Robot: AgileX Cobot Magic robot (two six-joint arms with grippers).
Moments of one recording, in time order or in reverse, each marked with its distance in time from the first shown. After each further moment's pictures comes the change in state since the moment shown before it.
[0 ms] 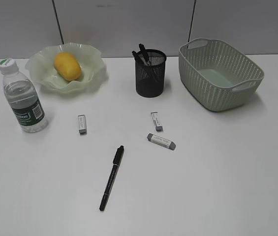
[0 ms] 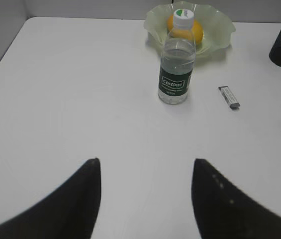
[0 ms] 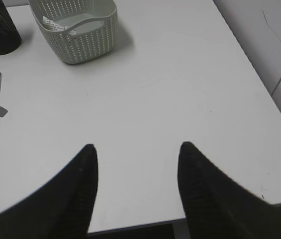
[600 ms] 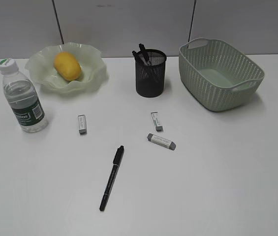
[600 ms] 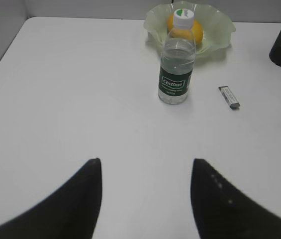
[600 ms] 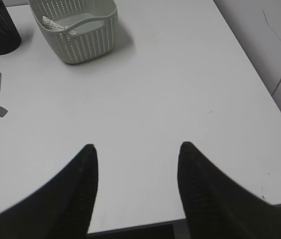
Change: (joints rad) left arm 0.000 0.000 0.000 -0.001 0.000 0.000; right arm 0.000 0.000 0.000 0.000 -0.001 0.000
